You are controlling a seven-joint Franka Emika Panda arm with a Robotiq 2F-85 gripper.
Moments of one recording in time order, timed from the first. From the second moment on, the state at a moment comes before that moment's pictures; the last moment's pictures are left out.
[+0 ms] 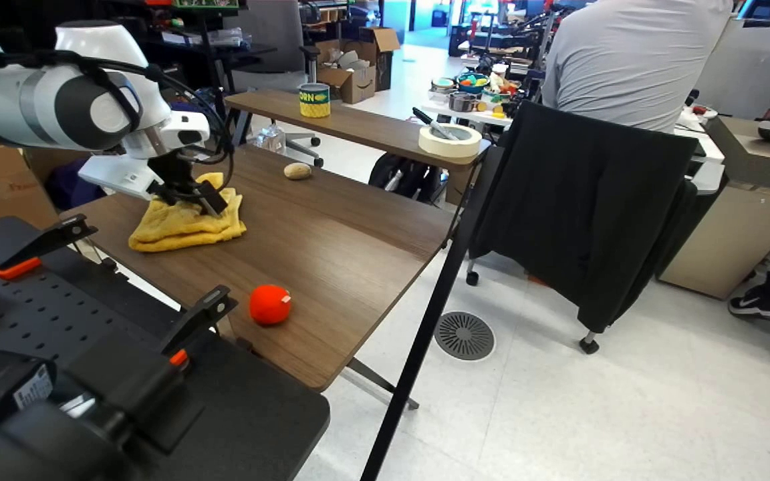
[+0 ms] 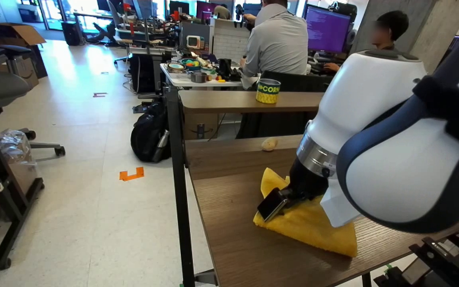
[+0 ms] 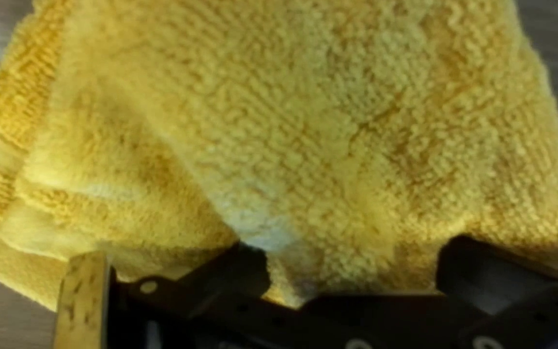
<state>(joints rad) 0.51 0.88 -0.10 -2.08 0.10 3.12 0.19</state>
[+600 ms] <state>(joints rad) 0.50 0.94 -0.13 -2.04 0.12 3.32 0.23</state>
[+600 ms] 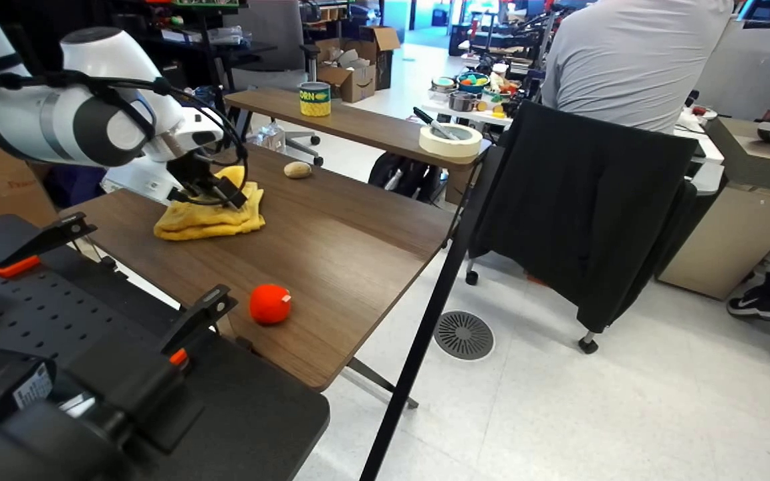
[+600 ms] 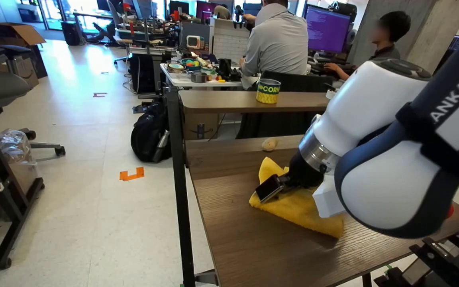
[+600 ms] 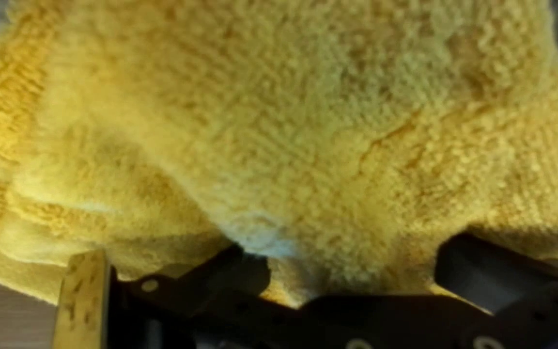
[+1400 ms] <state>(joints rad) 0.37 0.95 -0.11 -1.95 0.16 3.19 0.22</state>
